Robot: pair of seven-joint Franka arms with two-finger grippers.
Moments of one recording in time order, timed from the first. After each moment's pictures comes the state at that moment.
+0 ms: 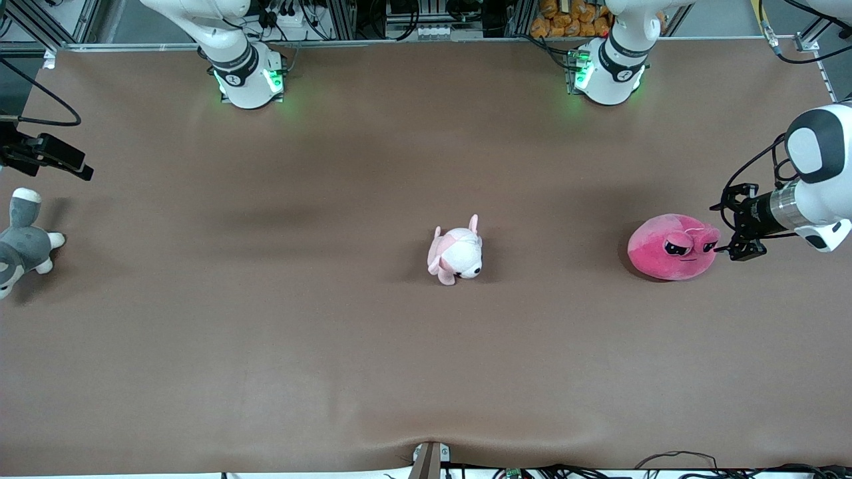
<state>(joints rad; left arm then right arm) 0.23 0.18 -0.04 -2.03 -0.06 2.05 -1.32 -0.15 -0.06 0.04 -1.66 0.03 1.57 -0.01</state>
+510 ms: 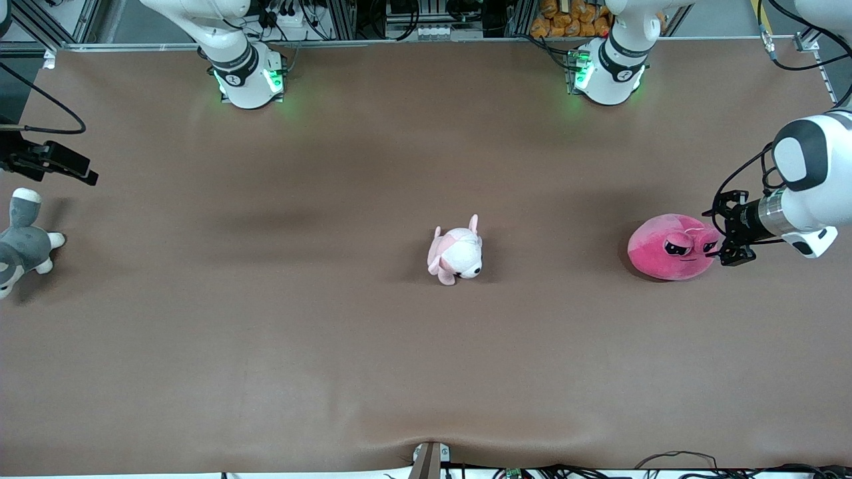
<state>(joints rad) 0.22 0.22 -0.04 -2.04 -0.06 2.10 -1.32 -0.15 -0.03 0.04 -1.66 0.03 1.57 -0.01</state>
